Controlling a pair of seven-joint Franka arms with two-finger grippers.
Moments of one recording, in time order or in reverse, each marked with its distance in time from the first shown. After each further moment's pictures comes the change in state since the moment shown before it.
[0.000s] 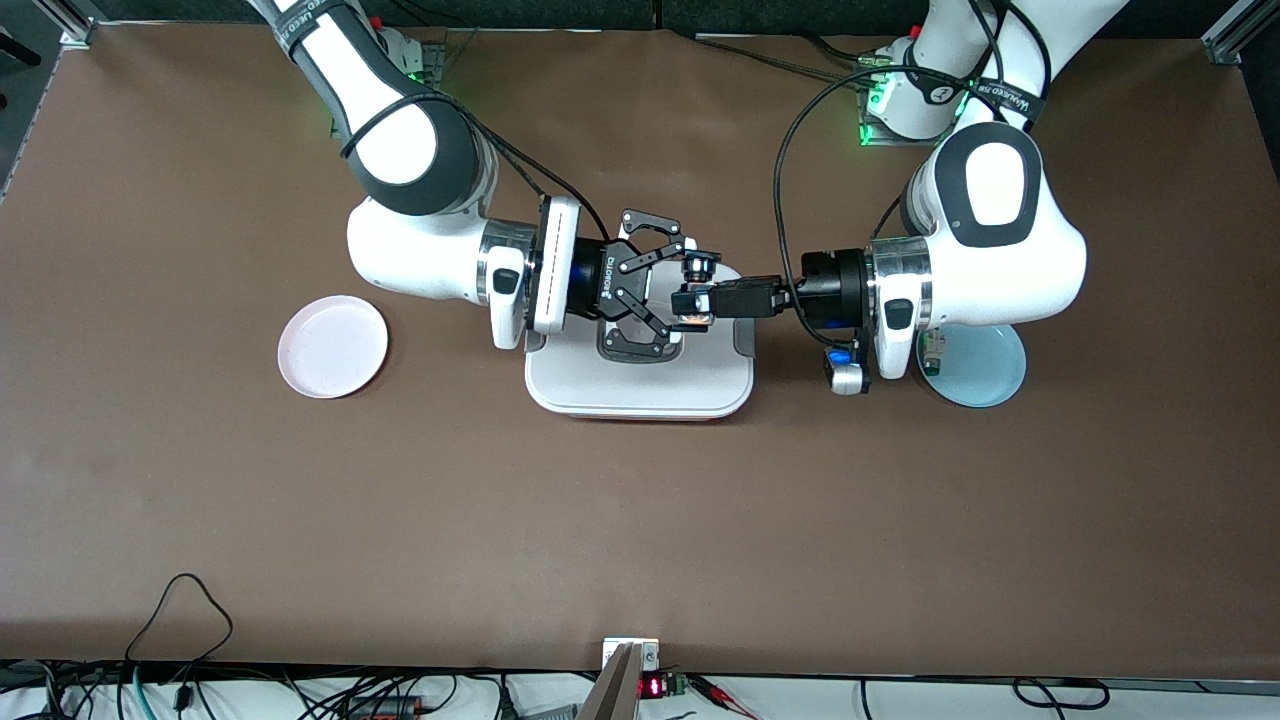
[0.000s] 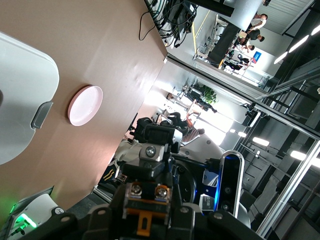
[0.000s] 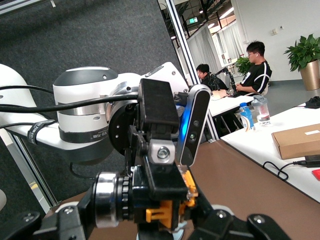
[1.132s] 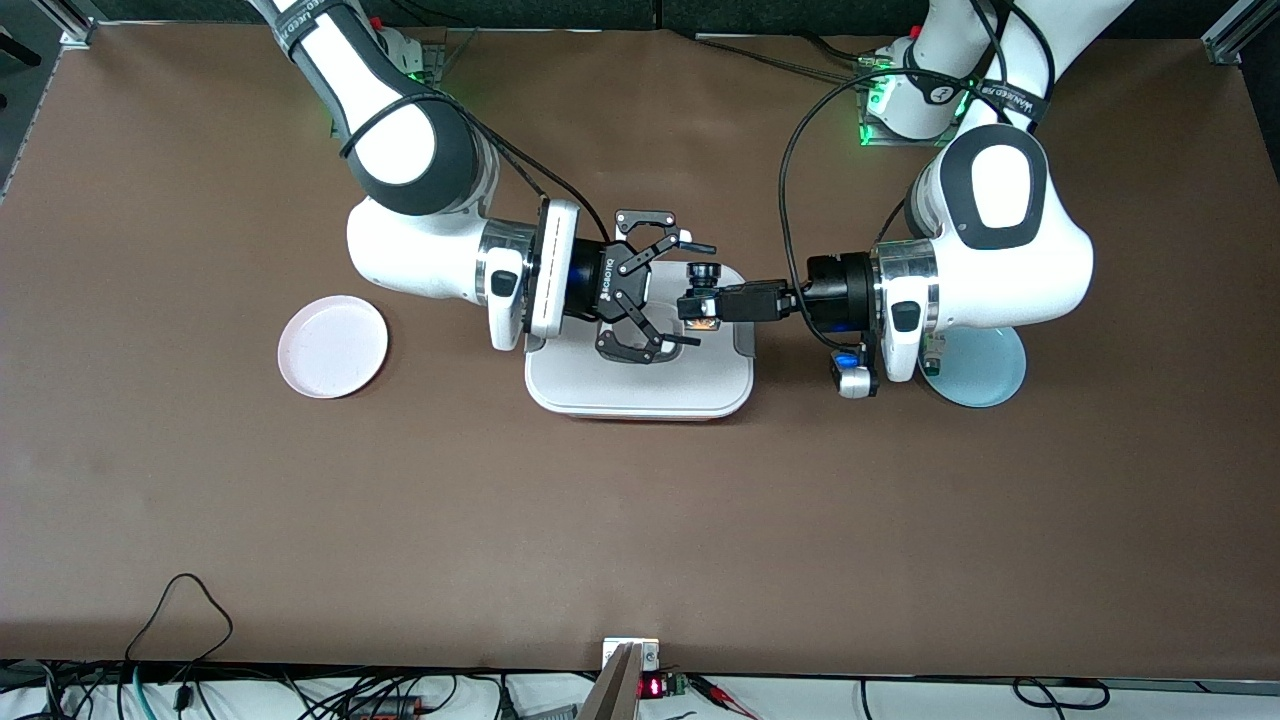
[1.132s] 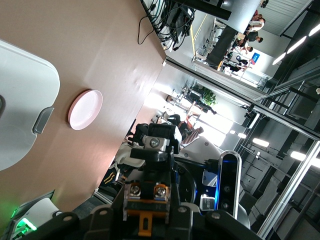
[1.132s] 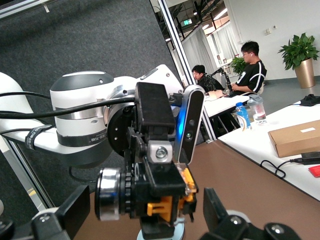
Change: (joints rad) left arm 0.003 0.000 0.008 0.000 0.014 0.000 0.003; right arm 0.000 0.000 -0.004 0.002 0.008 0.017 0.006
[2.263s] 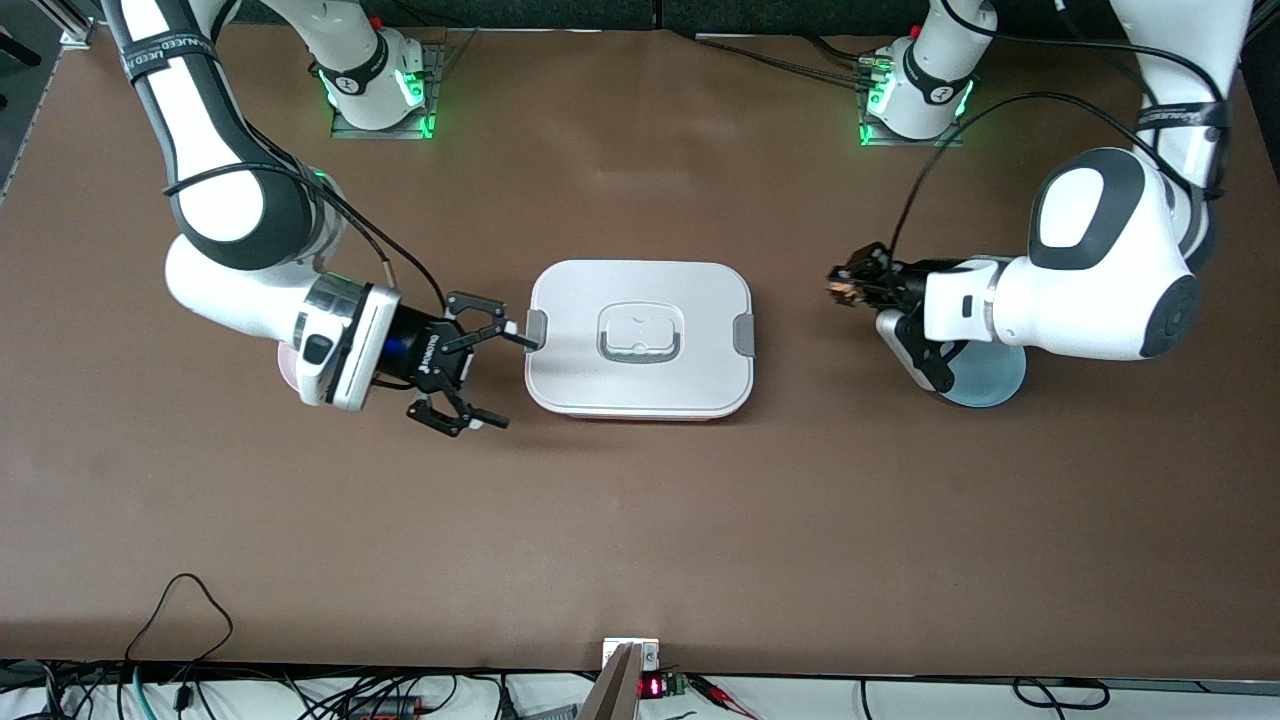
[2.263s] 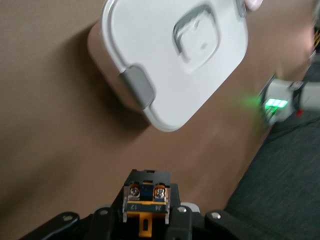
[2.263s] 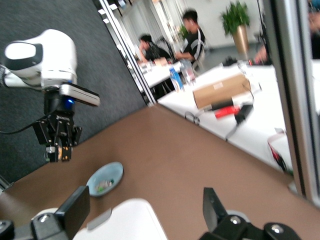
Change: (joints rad) left arm 0.175 0.000 0.012 0.022 0.993 -0.505 0.699; right arm -0.300 -0.112 -0.013 -0.218 -0.279 -0.048 0.184
